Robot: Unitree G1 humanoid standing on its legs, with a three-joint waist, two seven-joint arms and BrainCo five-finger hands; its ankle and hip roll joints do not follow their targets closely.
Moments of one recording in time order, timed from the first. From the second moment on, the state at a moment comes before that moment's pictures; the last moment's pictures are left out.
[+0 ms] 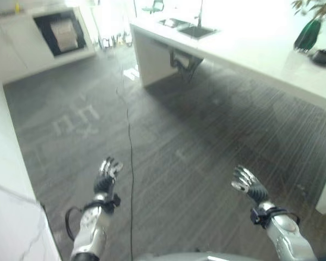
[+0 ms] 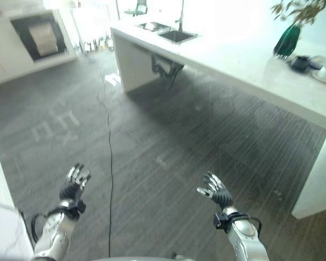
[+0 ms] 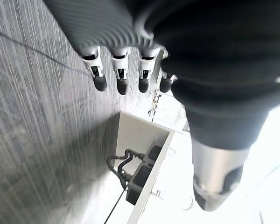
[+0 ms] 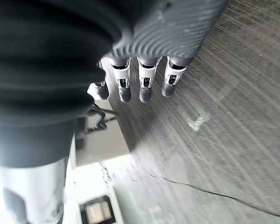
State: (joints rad) left arm 0.08 0.30 0.04 0.29 -0.69 -0.17 0.00; right arm 0.19 -0.33 -0.02 0.11 0.40 0.05 0.20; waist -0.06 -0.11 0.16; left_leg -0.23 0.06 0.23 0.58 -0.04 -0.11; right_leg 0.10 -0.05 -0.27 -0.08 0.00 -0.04
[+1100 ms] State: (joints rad) left arm 0.11 0.34 -0.07 -0.02 -0.61 -0.17 -0.10; right arm 0.23 -0.44 -0.12 -0.05 0.46 -0.01 0.19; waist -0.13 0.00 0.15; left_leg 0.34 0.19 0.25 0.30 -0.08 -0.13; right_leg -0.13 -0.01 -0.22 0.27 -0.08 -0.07
